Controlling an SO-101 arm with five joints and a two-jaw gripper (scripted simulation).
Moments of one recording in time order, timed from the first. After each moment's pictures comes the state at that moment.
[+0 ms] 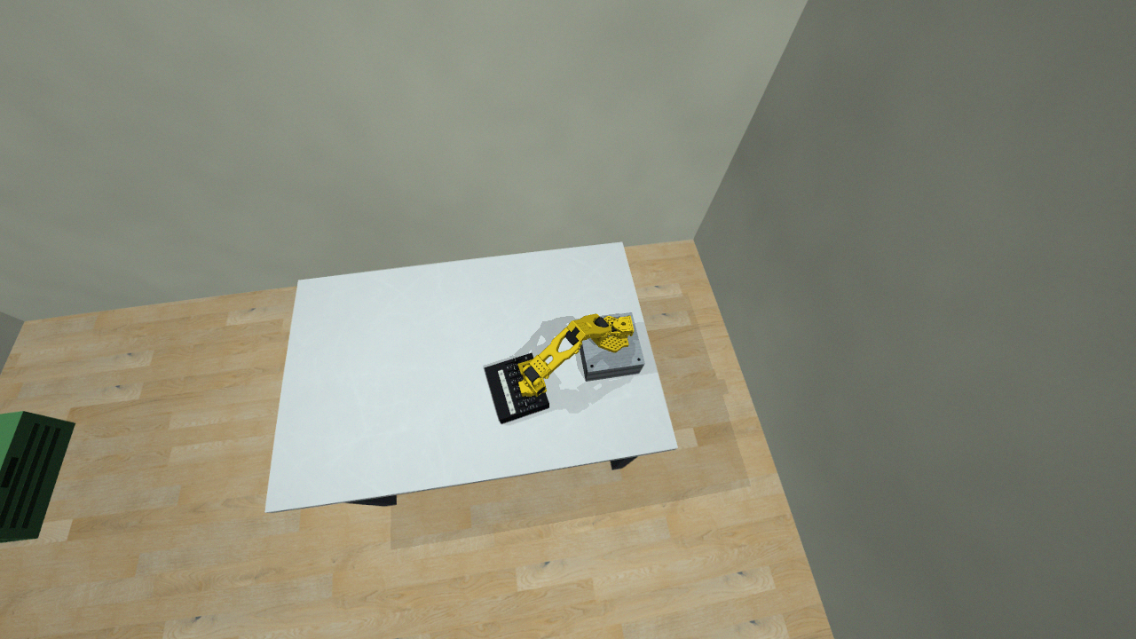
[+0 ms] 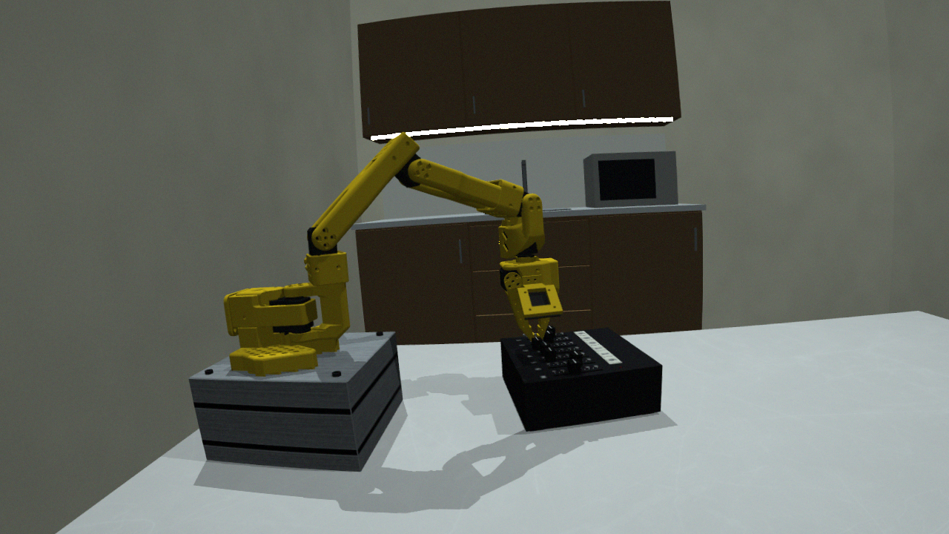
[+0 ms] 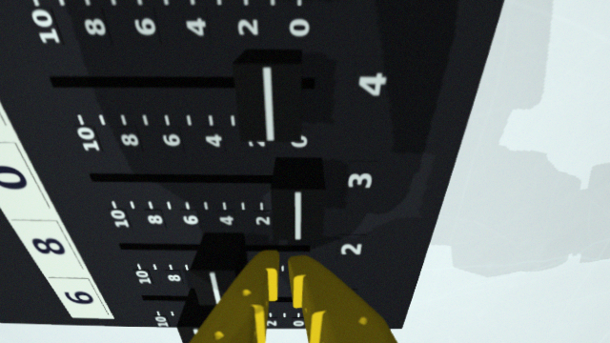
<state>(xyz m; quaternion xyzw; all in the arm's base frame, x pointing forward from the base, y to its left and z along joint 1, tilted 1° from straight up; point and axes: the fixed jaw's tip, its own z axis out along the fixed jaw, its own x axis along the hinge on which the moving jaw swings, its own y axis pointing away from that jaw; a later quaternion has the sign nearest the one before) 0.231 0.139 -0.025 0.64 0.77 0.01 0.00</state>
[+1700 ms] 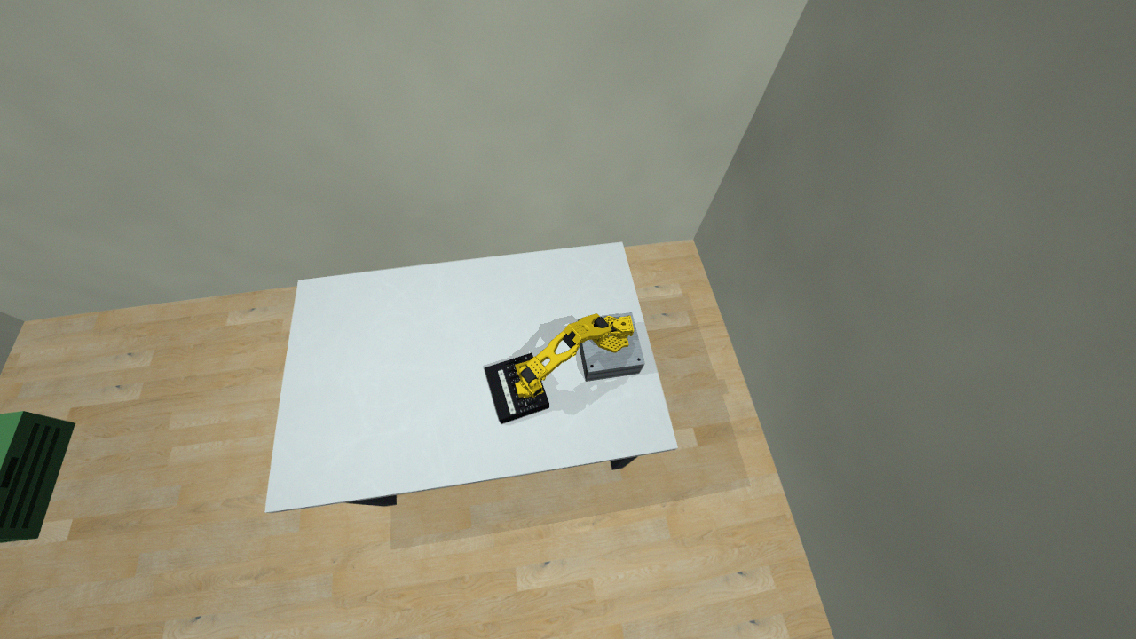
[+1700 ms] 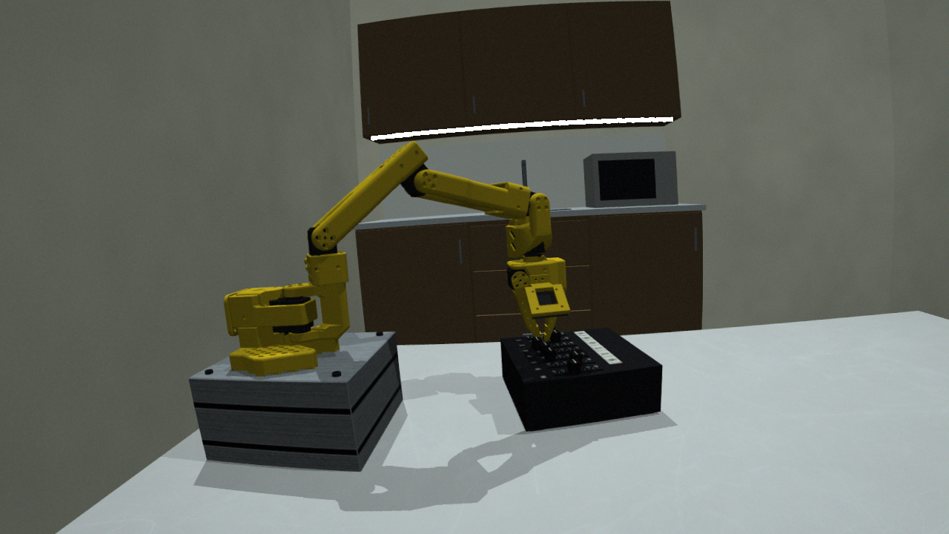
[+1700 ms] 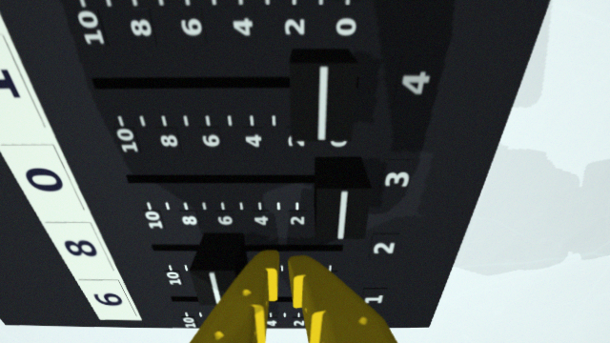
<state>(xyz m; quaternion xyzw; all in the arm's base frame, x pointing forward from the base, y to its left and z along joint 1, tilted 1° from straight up) 0.240 0.141 -0.025 0.65 0.76 0.01 0.00</state>
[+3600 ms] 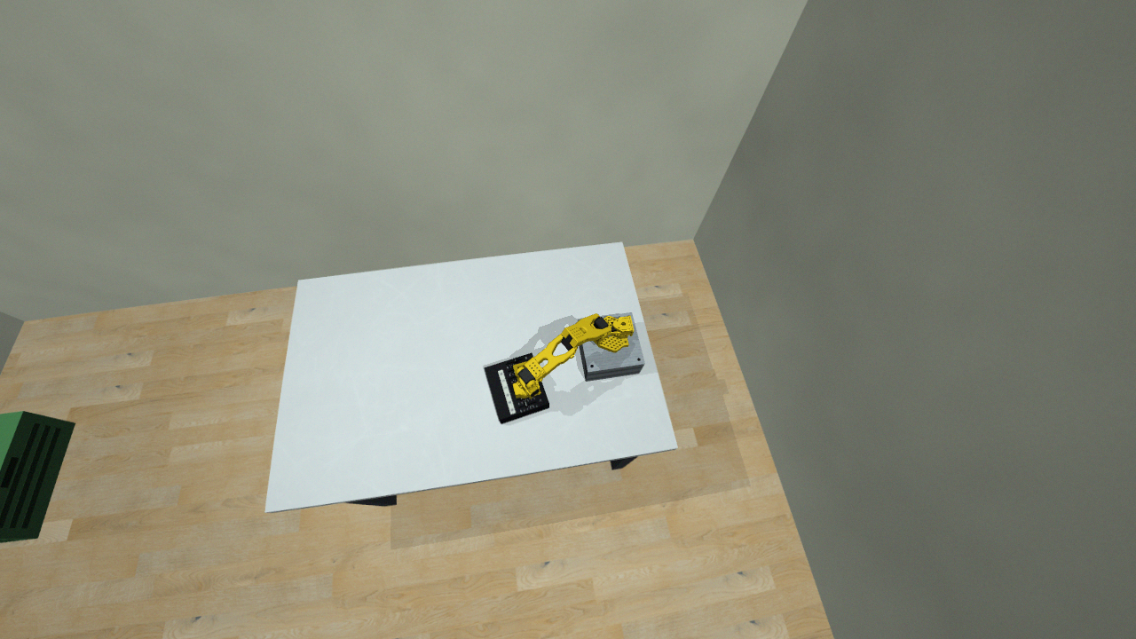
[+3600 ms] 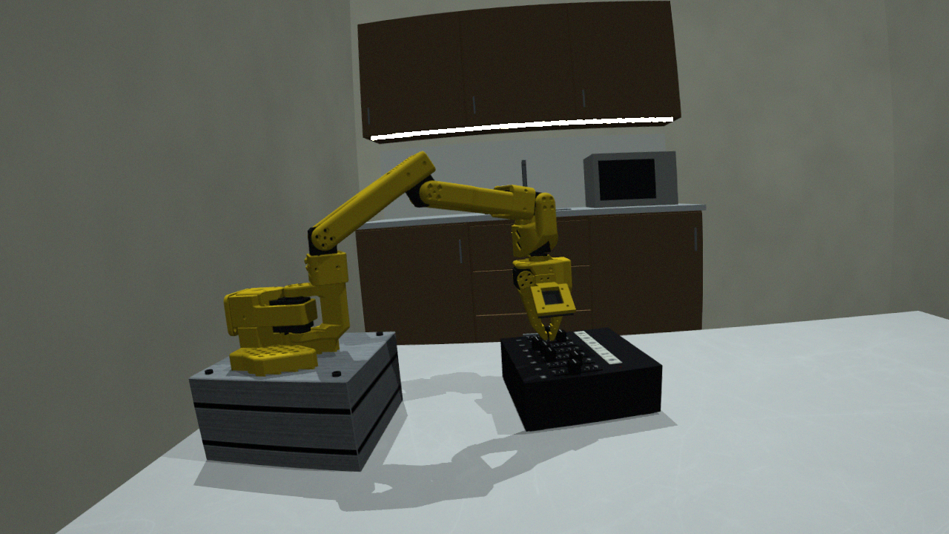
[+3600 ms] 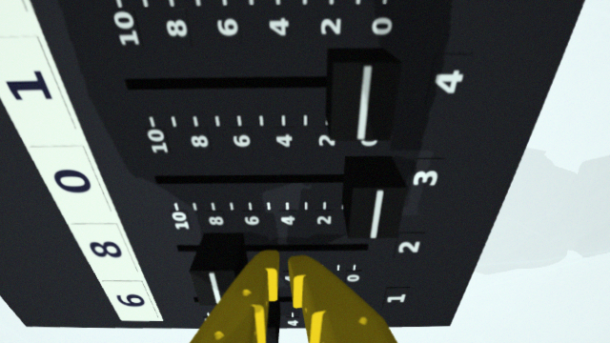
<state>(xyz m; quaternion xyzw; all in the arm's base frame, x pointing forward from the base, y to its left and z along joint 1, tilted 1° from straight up) 0.246 0.142 -0.025 0.65 0.76 0.01 0.00</state>
